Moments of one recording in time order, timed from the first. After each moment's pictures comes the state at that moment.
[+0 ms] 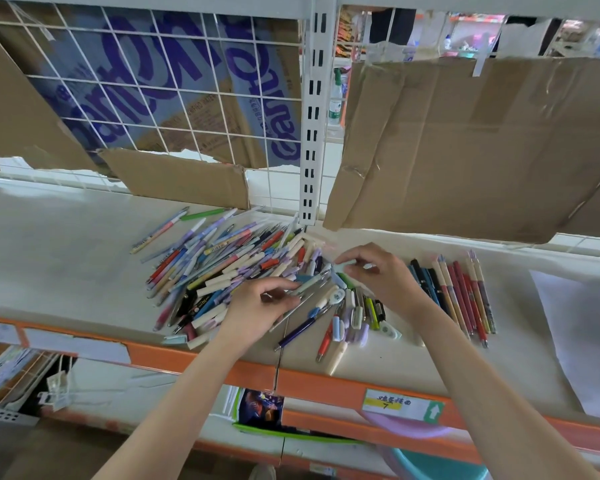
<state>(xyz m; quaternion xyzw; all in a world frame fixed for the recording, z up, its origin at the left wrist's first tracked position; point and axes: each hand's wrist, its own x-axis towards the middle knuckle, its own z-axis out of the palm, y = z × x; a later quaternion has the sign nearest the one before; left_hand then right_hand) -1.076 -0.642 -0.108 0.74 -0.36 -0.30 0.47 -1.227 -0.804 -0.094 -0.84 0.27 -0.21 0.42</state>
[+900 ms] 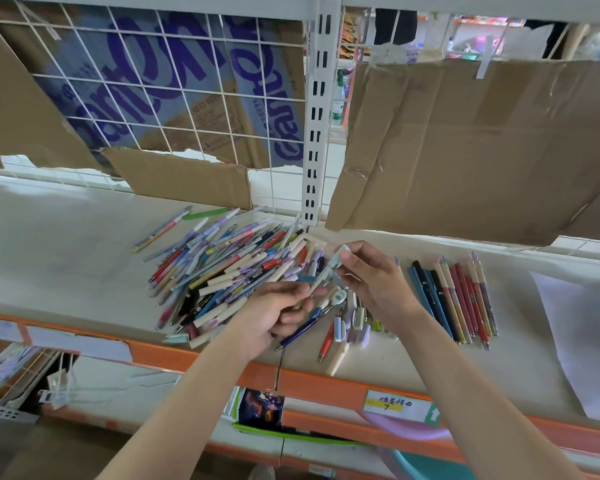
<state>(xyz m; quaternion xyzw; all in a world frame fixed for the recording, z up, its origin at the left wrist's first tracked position) -1.086 -0.649 -0.098 0.51 -0.19 -0.59 0.60 -1.214 -0.782 -0.093 -0.55 0.23 -0.26 0.76</state>
